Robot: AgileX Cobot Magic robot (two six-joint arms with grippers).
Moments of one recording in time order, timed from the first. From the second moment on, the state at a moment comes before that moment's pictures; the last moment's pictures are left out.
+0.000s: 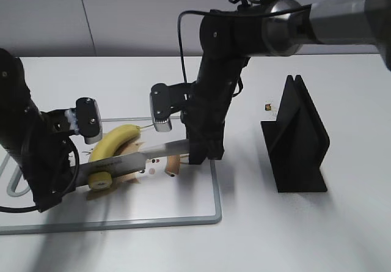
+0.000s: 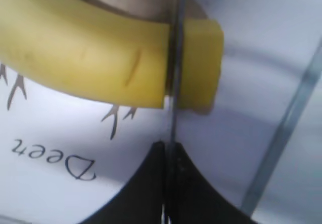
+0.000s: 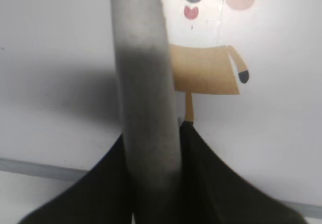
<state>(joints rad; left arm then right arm) -0.32 1.80 -0.89 -0.28 0.67 1.07 0.59 2.29 -1.68 0.32 0.97 -1.22</state>
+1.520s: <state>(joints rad) -0.33 1.24 -0.89 -0.32 0.70 1.07 0.60 2.01 -1.68 0.32 1.05 -1.17</state>
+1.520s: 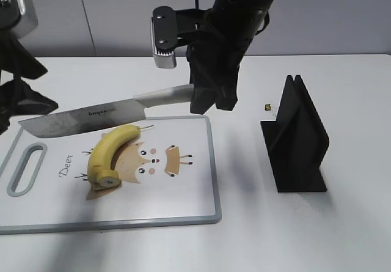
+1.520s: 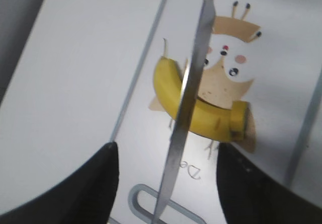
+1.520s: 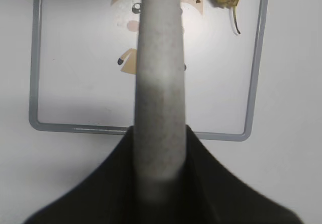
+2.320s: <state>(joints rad) 0.06 0.99 -1.13 -0.25 0.91 0.32 0.60 1.88 -1.68 0.31 1.11 -0.77</state>
